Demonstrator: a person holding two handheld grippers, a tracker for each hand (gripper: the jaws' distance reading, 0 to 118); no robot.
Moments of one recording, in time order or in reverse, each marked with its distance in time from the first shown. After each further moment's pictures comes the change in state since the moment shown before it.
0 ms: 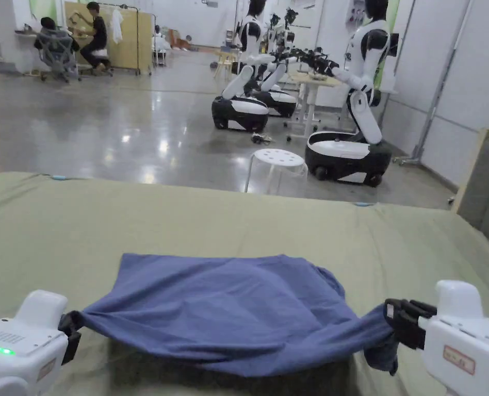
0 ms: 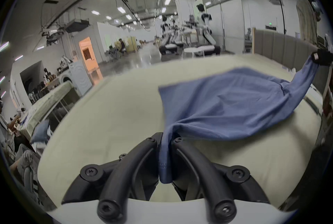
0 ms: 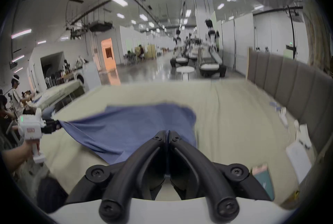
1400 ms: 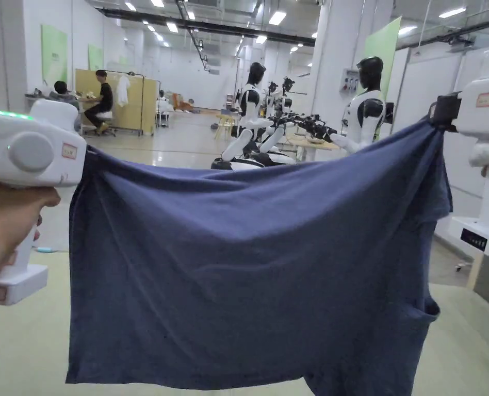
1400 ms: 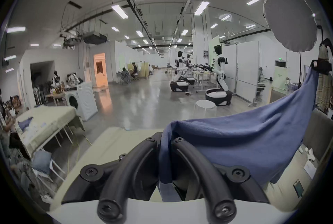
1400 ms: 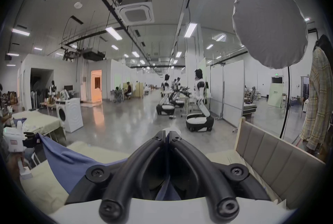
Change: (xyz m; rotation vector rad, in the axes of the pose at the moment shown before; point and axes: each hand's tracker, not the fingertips) left arm -0.074 0.411 -0.016 0.332 0.086 0.149; right arm 0.011 0.451 -0.055 0.436 -0.152 0.058
